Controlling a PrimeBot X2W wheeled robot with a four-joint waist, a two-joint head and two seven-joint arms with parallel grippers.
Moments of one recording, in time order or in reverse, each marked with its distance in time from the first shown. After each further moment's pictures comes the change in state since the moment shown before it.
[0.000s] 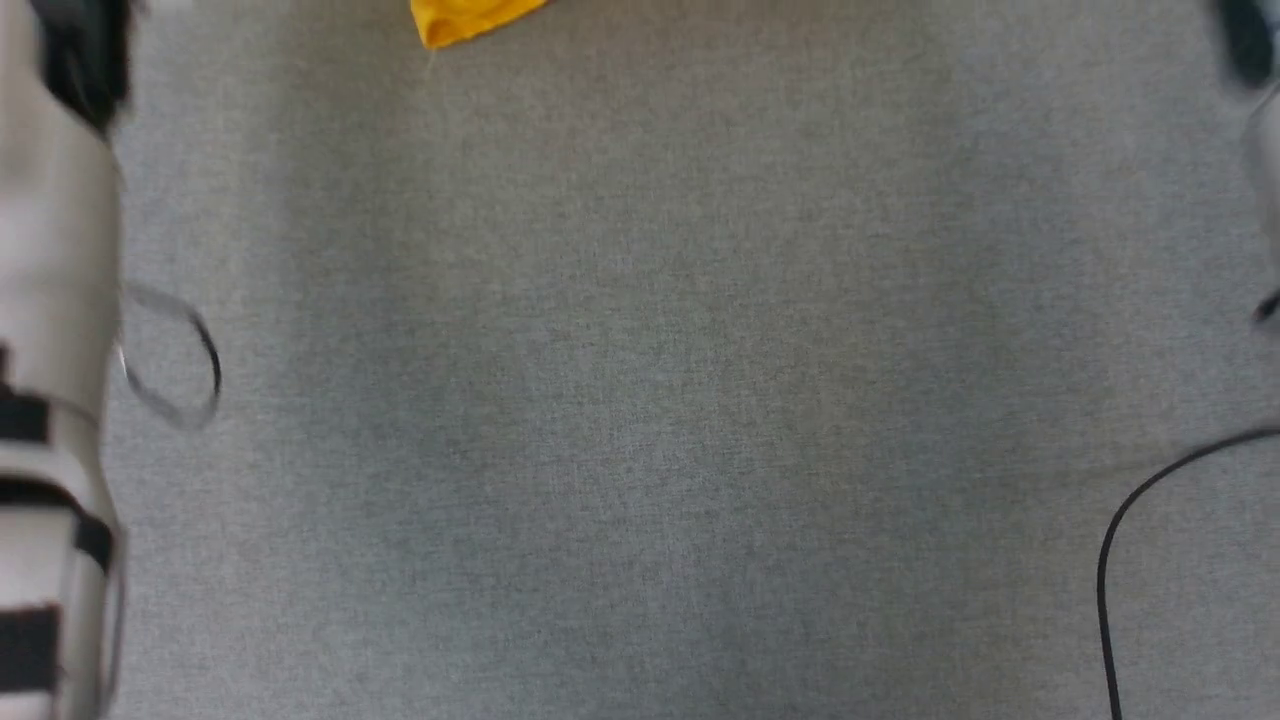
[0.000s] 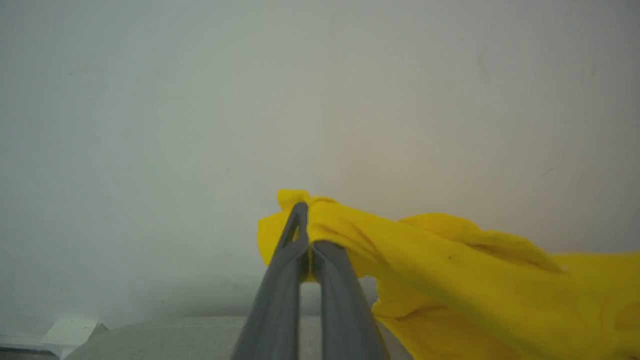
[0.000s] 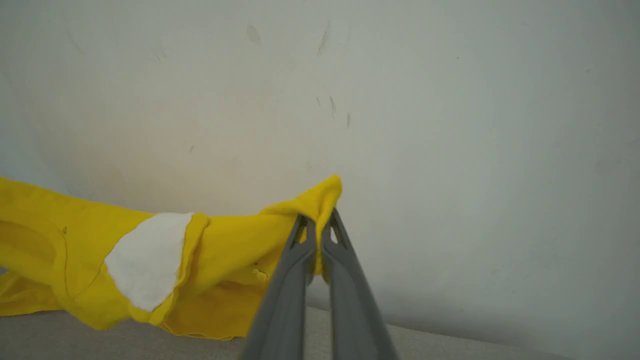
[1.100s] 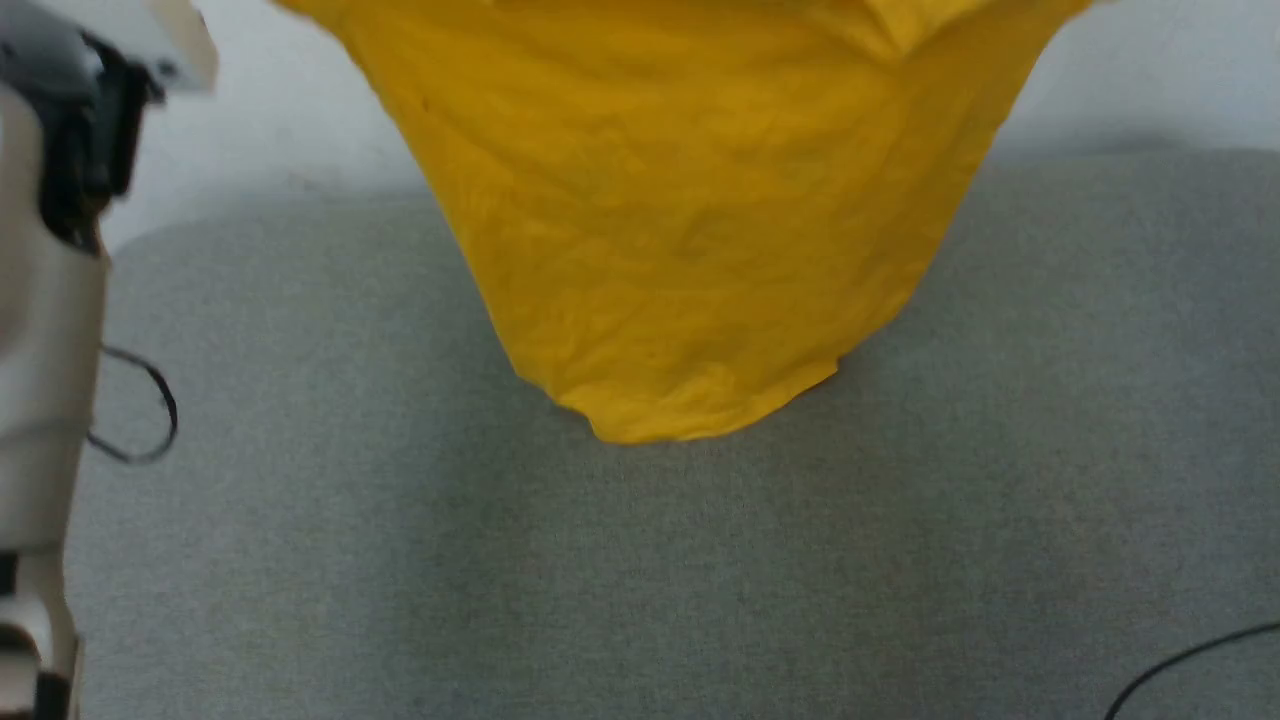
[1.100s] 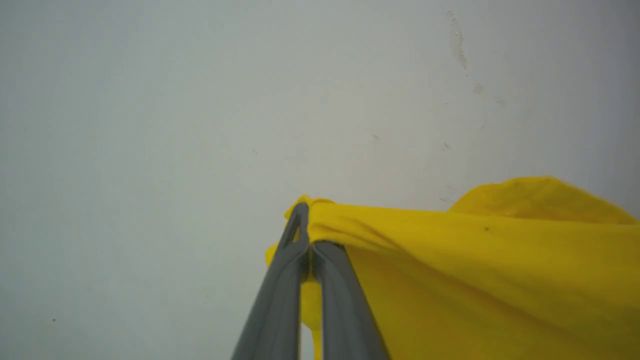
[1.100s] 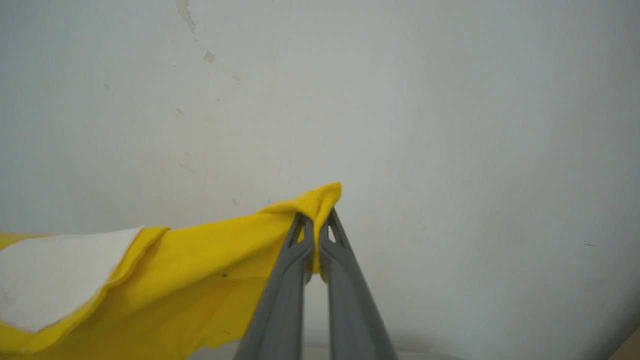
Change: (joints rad) left arm 0.367 0.143 -0.007 -0.724 0.005 0.110 0.361; right arm 0.407 -0.069 -0.407 -0.661 -0.099 0.000 0.572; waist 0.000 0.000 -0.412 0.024
